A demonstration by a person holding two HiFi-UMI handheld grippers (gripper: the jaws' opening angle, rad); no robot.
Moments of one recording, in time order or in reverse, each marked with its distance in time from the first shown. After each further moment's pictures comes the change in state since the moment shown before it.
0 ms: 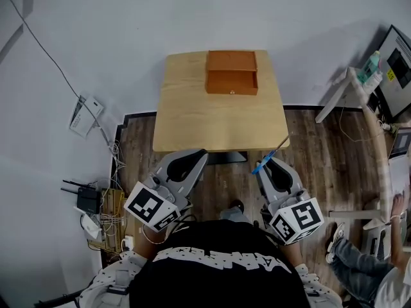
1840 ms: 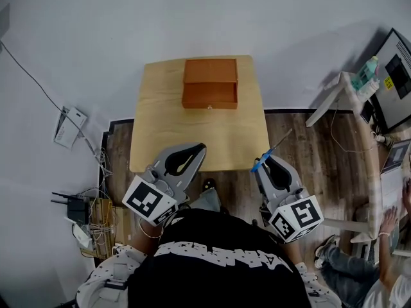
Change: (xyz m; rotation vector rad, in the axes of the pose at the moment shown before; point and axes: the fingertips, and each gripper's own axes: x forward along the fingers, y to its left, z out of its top) left arm 0.139 0.028 -0.011 0.044 0.028 -0.033; right arm 0.037 -0.124 0.030 0.000 0.024 -0.016
